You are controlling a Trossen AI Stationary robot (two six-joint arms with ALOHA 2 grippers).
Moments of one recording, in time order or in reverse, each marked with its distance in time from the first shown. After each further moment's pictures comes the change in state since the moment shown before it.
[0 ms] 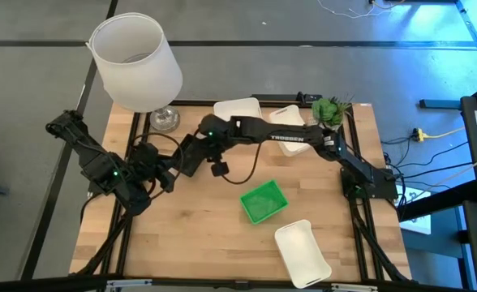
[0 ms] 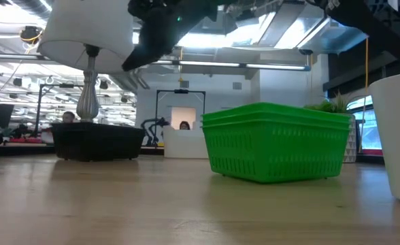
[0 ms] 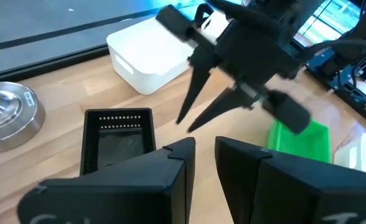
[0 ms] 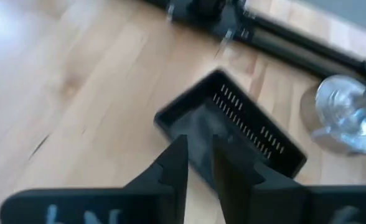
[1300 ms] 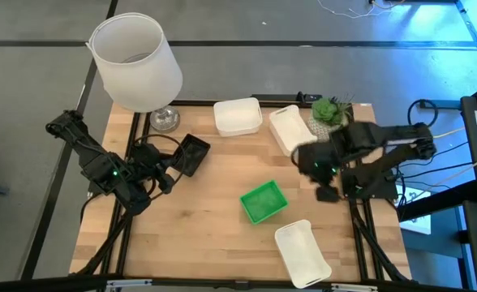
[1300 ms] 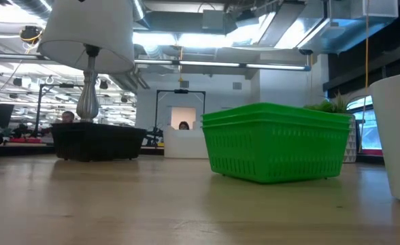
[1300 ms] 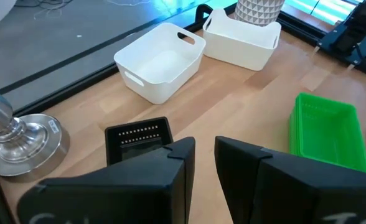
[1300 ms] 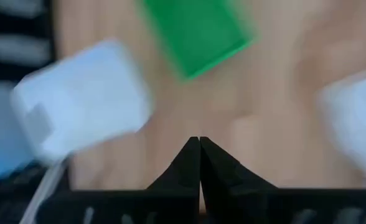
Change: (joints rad) left arm 0.000 0.000 0.000 -0.040 -0.012 0.155; right arm 0.312 -0.891 -0.613 -0.809 0.066 0.705
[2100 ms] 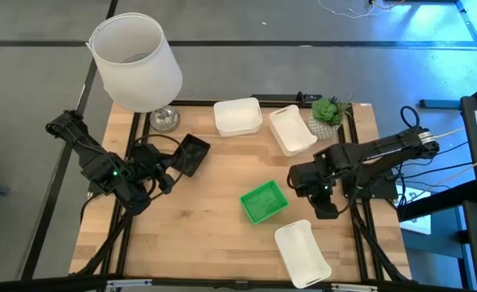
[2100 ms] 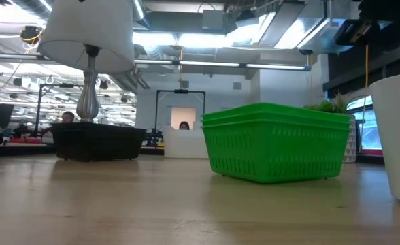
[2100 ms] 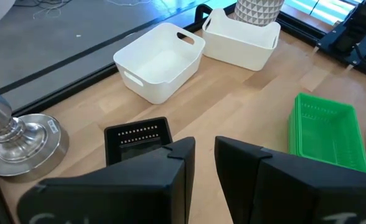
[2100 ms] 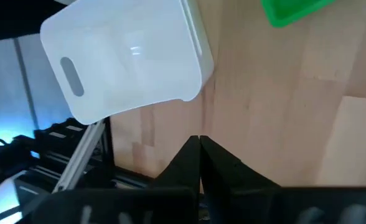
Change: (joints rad) left arm 0.000 0.000 0.000 0.001 0.000 -0.001; right arm 0.051 -0.036 -0.419 0.278 -0.277 -0.007
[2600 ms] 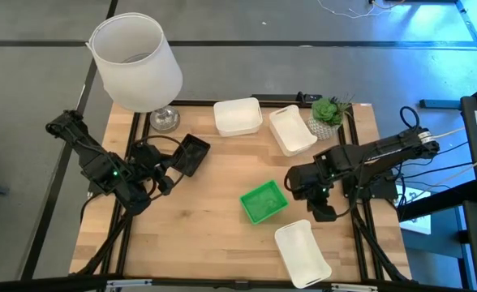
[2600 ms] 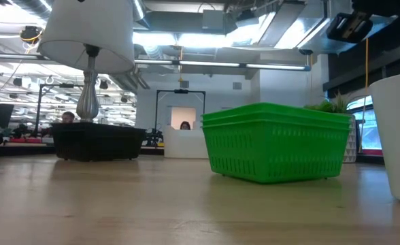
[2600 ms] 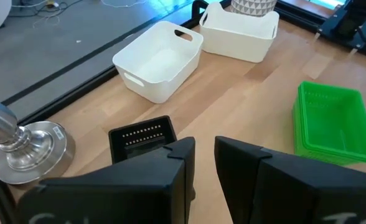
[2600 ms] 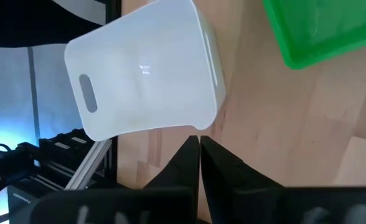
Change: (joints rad) left arm 0.000 0.000 0.000 0.004 0.015 0.079; right arm 0.019 0.001 0.000 0.106 -0.014 -0.017
